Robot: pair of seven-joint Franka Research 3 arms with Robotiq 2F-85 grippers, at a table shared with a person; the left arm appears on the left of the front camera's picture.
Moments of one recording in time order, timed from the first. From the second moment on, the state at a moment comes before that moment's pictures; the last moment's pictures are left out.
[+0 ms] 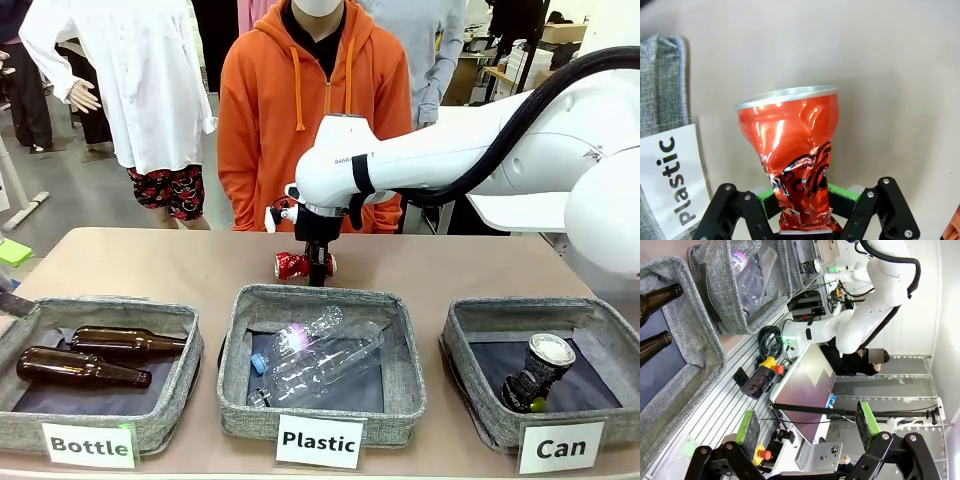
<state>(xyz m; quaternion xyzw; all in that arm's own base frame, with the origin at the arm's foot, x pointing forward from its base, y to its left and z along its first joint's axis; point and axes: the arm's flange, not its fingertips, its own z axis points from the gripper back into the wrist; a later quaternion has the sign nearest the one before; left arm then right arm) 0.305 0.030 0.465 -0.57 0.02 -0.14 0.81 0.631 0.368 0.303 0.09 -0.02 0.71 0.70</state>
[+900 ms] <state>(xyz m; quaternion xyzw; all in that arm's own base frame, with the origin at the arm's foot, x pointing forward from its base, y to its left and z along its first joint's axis) 0.306 0.030 0.466 -0.57 0.02 -0.14 0.81 0.508 0.269 0.497 -0.03 0.01 0.74 0.67</state>
